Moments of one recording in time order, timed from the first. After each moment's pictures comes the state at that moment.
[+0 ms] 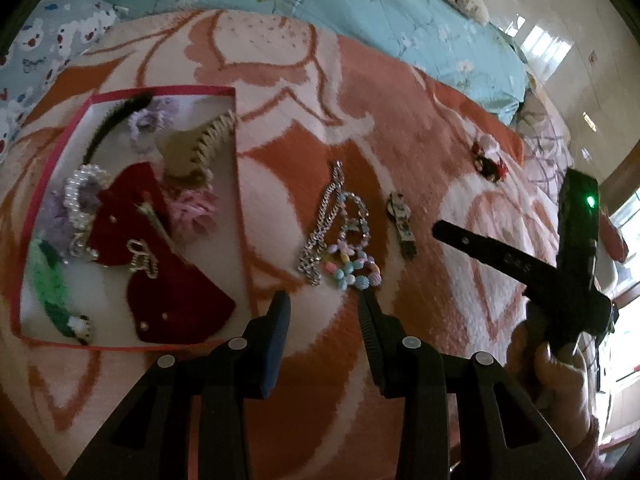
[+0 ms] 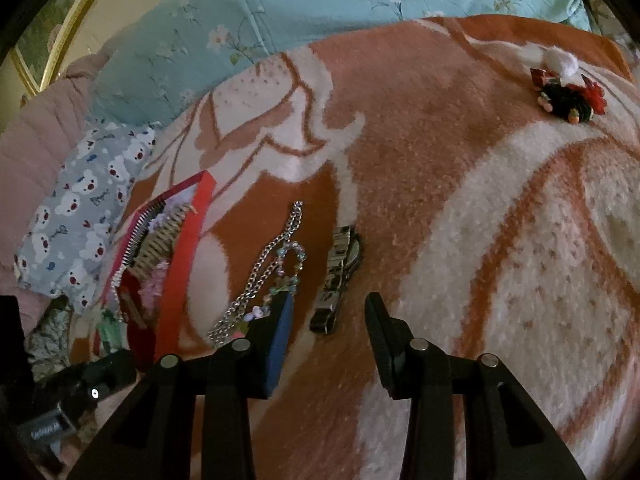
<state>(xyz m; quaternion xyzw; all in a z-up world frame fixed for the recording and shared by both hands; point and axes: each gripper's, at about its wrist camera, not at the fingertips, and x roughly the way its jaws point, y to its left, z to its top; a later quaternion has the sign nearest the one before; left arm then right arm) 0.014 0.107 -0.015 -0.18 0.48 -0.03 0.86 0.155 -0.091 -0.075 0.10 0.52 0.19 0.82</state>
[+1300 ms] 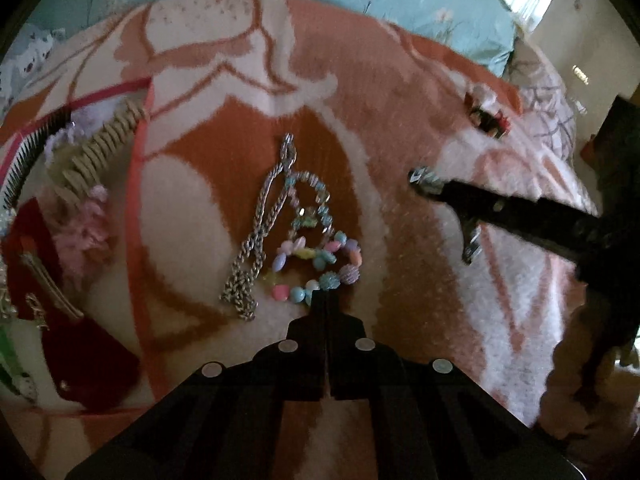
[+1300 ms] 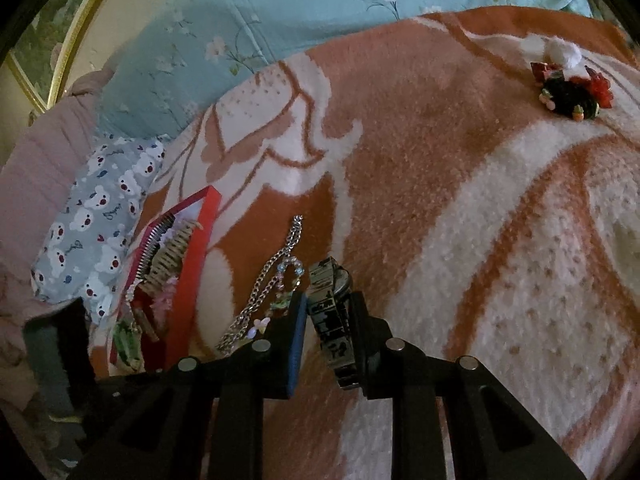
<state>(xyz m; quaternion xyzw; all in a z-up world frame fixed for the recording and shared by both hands) 0.081 0.044 -0.060 -0.12 0.50 -0.06 0.86 0.165 -0.117 -0.070 0.15 0.52 0.22 0.81</state>
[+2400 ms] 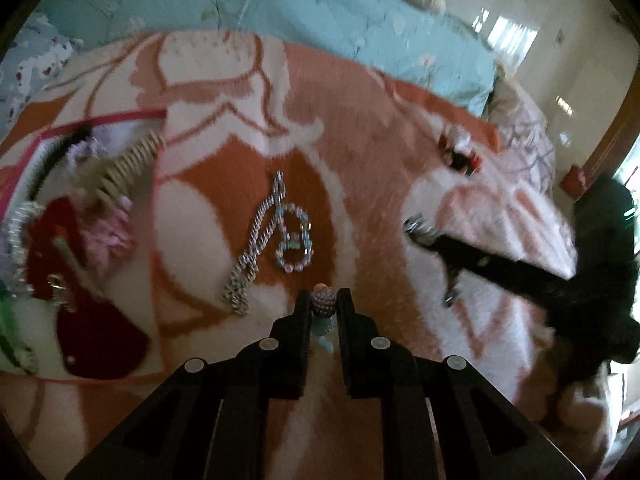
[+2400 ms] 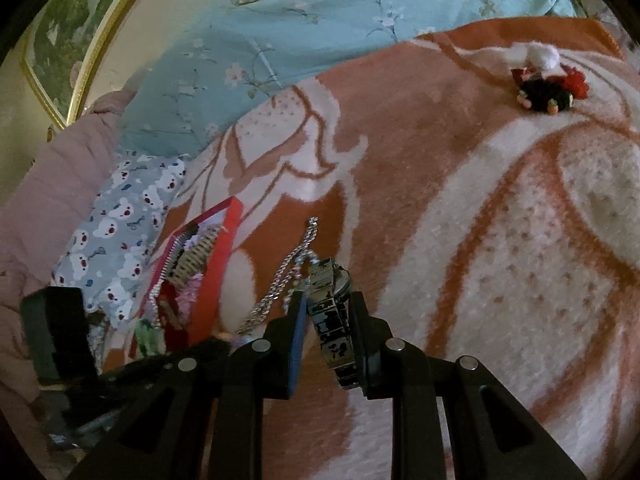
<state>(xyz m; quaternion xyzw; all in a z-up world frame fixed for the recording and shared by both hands) 0.030 0.061 -0.028 -0.15 0.44 -0.08 0.88 0.127 -0.132 -0.058 0.18 0.48 0.24 0.83</state>
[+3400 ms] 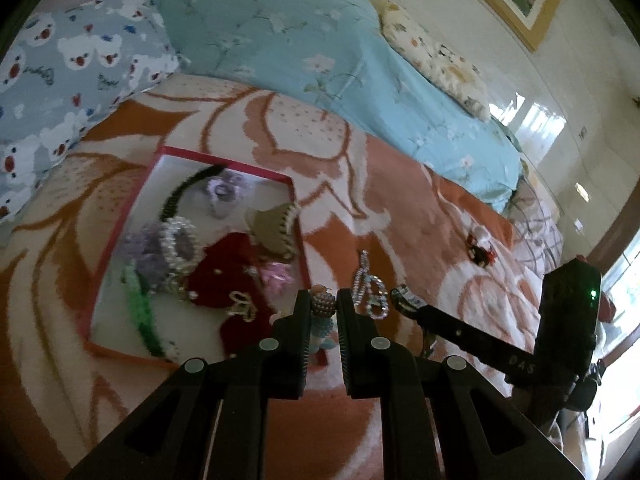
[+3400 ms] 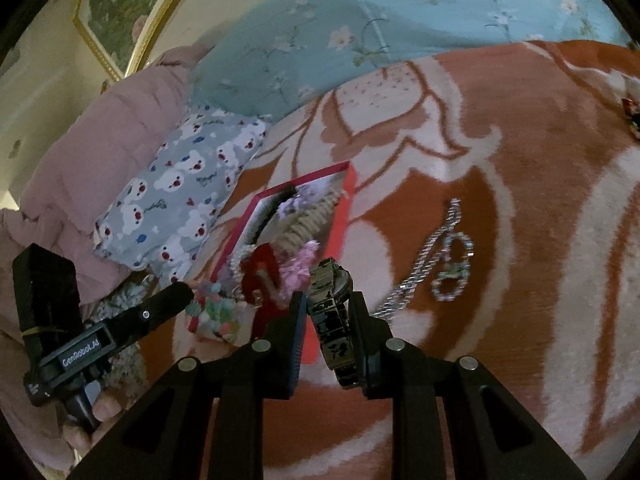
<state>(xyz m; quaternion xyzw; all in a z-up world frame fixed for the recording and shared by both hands) -0.076 0.186 0.024 -0.23 0.35 -0.01 0.91 0.094 -0.014 -0.032 0.14 0.47 0.35 0.80</state>
